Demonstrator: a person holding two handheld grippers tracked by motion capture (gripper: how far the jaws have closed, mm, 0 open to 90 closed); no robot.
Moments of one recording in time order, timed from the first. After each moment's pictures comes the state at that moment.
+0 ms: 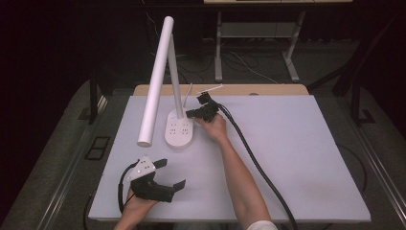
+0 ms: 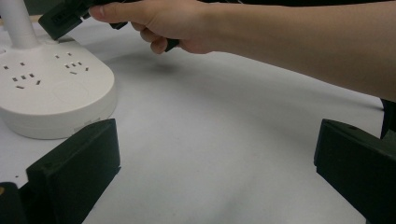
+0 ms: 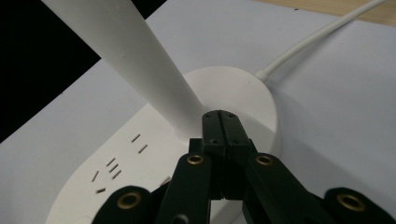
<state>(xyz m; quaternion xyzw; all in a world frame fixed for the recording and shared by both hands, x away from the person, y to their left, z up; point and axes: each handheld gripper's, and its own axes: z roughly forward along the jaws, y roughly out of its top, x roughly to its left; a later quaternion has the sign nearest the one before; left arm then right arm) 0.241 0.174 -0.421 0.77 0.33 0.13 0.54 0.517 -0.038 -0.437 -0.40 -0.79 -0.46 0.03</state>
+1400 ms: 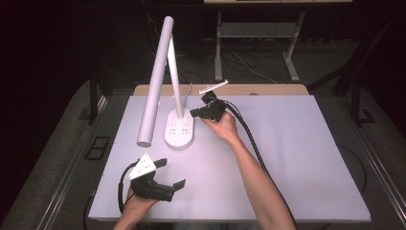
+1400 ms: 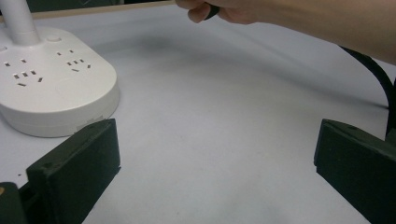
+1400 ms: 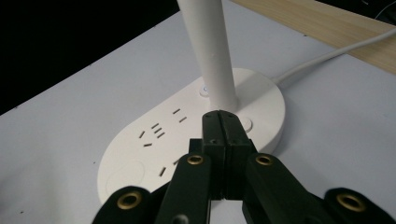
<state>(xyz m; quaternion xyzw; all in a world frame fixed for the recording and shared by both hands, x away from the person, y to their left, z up) 0.244 0.174 -0.423 0.77 0.33 0.13 0.53 0.480 -0.058 -0.389 -0.33 -0.83 -0.45 -0.02</state>
